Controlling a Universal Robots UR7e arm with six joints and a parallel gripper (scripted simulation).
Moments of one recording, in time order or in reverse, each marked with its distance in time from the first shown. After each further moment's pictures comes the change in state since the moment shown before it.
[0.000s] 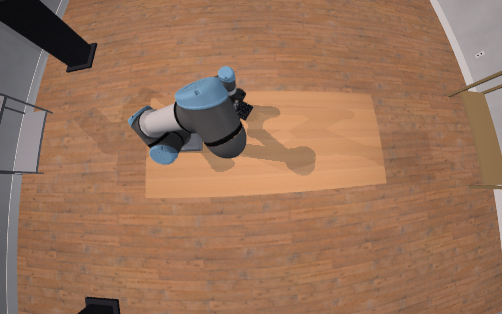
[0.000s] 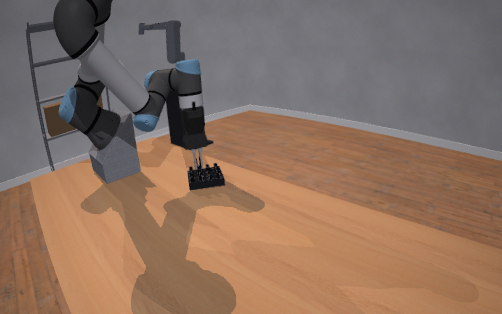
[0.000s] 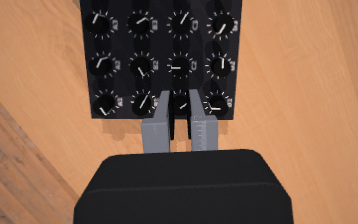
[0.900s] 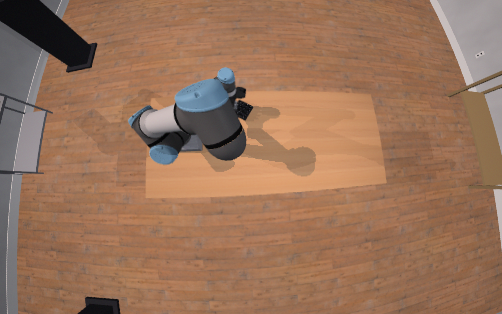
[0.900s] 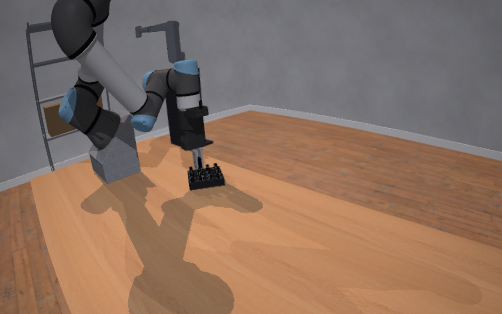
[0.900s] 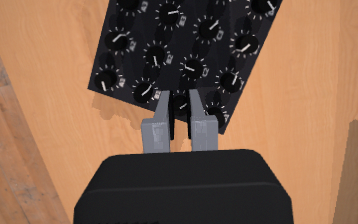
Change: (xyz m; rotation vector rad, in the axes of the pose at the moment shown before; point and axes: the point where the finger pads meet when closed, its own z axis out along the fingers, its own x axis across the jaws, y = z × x) arm 0.000 0.000 0.000 -0.001 0.004 -0.335
